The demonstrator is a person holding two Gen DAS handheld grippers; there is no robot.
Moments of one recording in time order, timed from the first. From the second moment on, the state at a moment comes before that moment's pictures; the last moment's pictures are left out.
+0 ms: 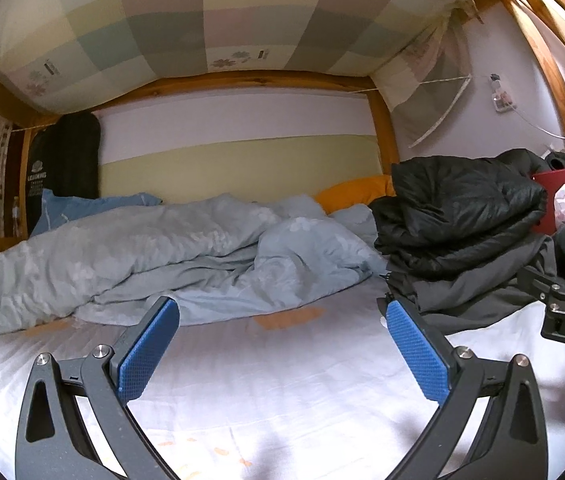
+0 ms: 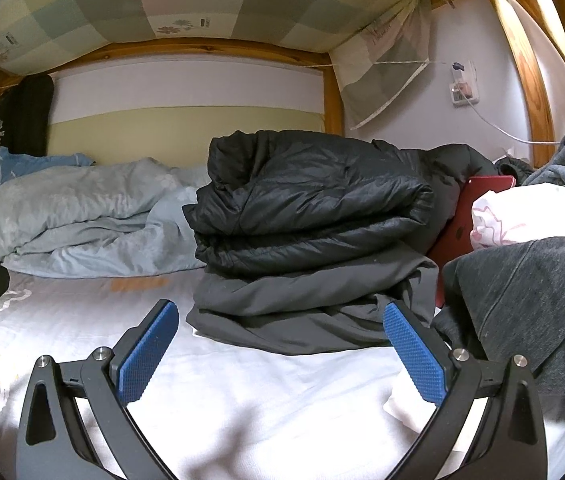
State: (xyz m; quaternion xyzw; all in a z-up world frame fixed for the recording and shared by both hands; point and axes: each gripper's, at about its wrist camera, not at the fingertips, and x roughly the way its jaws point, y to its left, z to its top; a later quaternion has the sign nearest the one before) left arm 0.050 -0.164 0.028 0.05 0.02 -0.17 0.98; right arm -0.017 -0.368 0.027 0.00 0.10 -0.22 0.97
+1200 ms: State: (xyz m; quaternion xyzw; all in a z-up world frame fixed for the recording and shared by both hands) left arm 0.046 -0.163 0.031 0.05 0.02 -0.15 0.99; right arm -0.014 -0.372 0.027 0.00 0.10 -0.22 0.97
